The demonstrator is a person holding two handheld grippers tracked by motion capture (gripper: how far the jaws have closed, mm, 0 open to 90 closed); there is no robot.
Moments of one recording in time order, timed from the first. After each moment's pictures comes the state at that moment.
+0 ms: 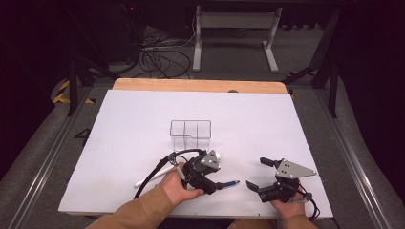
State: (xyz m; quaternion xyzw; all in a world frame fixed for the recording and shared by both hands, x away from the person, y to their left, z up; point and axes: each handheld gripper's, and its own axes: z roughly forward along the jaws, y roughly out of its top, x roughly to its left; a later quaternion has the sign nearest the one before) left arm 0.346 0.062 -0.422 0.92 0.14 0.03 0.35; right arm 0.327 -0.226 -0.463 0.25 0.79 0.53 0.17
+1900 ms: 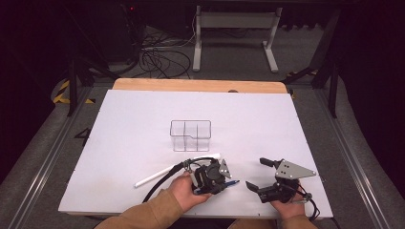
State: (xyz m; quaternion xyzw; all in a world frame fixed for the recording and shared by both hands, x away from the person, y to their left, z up) left arm 0.341 0.030 -0.448 0.95 0.15 0.04 0.26; right arm 0.326 -0.225 -0.464 0.24 0.79 0.53 0.18
